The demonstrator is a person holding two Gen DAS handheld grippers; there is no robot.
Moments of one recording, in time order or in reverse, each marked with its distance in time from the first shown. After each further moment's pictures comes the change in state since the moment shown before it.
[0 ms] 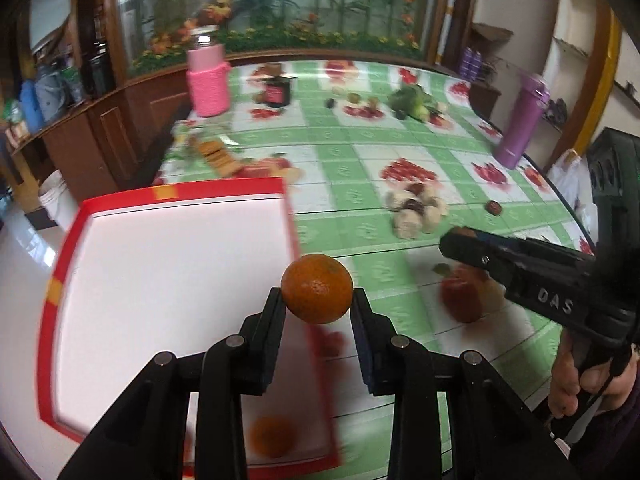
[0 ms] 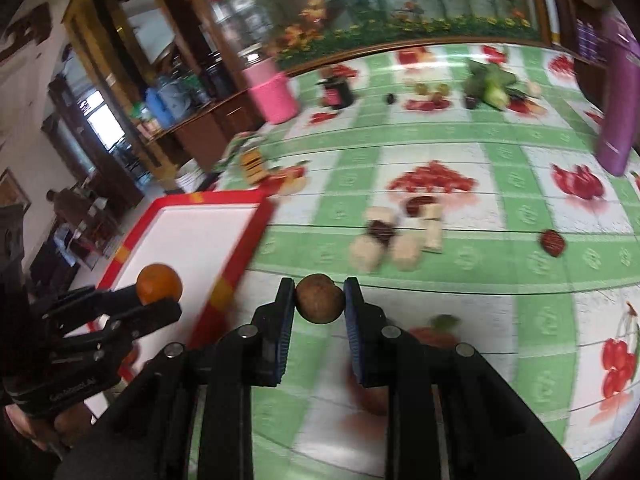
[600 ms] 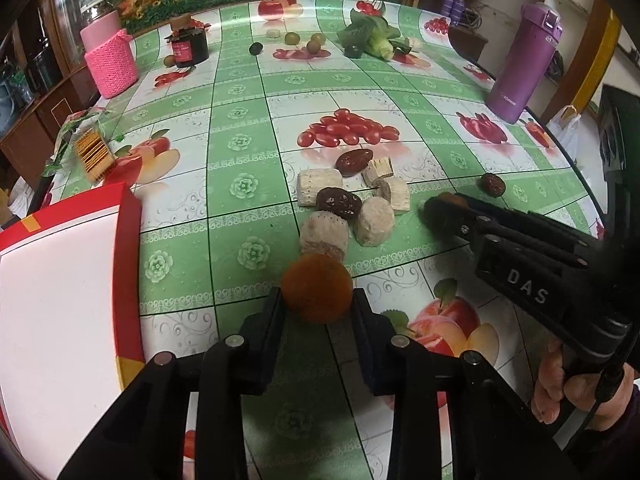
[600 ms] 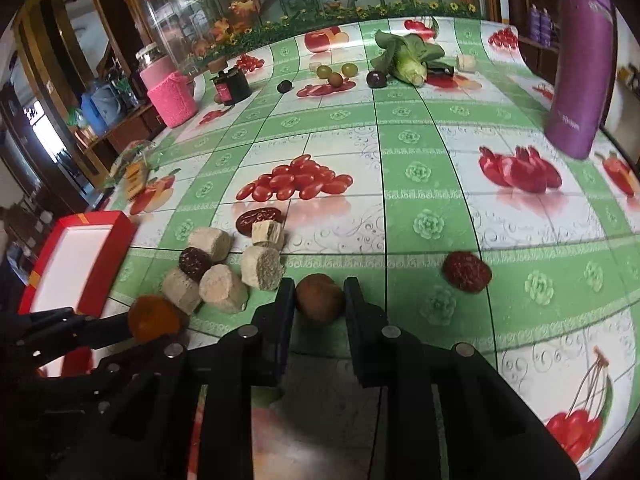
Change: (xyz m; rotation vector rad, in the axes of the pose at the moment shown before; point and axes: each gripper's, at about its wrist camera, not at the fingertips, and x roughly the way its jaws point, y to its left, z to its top) left arm 0.109 -0.097 0.033 0.090 0.191 -0.073; right arm 0.031 -0.118 0.014 0.112 0.016 -0.206
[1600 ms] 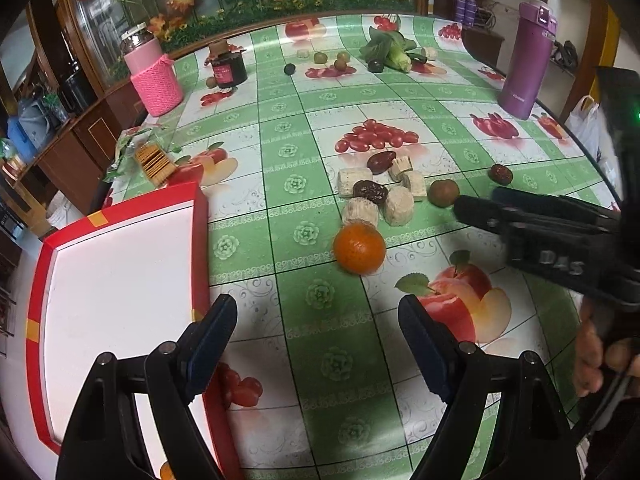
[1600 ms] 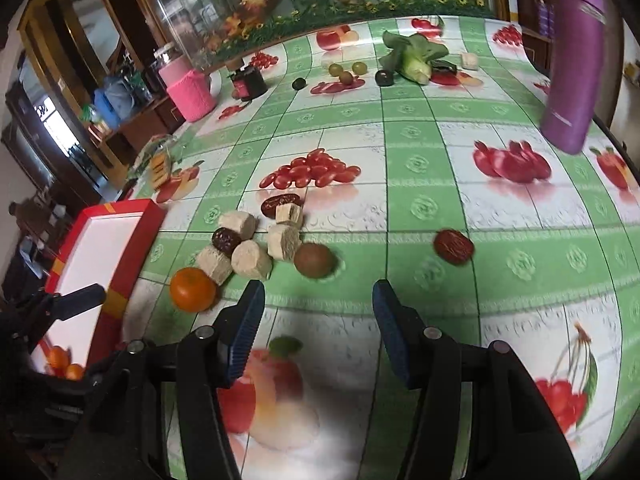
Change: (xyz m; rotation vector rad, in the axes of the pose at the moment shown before) left arm -0.037 -0.002 -0.019 0.035 -0.045 0.154; right arm -0.022 0.007 -0.003 -0.034 0.037 0.021
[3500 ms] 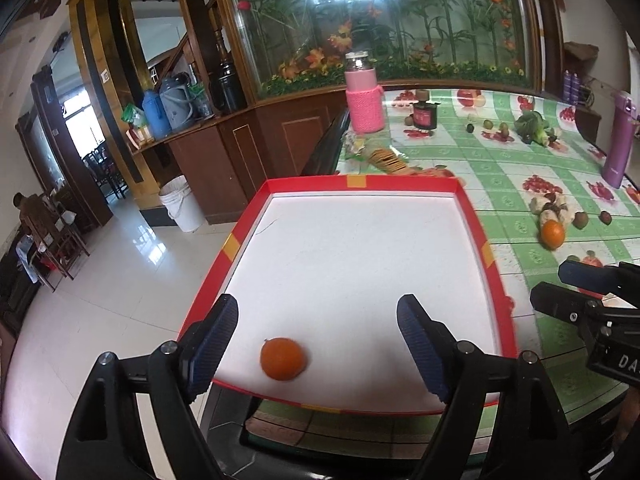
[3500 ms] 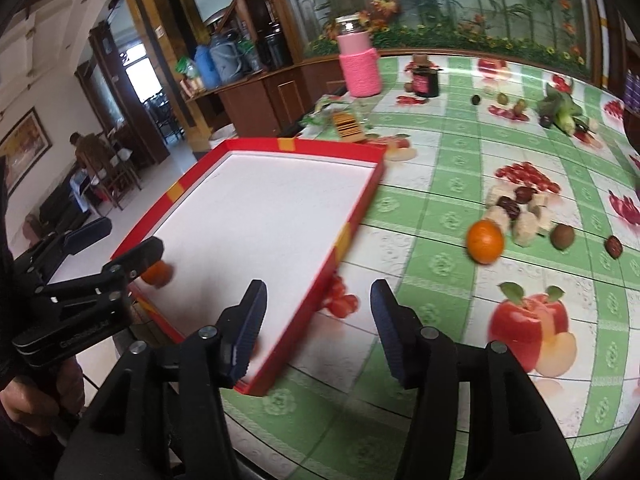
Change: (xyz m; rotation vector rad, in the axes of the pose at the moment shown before) left arm -0.091 0.148 -0.106 -0.235 -0.237 0.351; right arm -0.028 0.184 -0.067 -0.236 -0.041 0.207
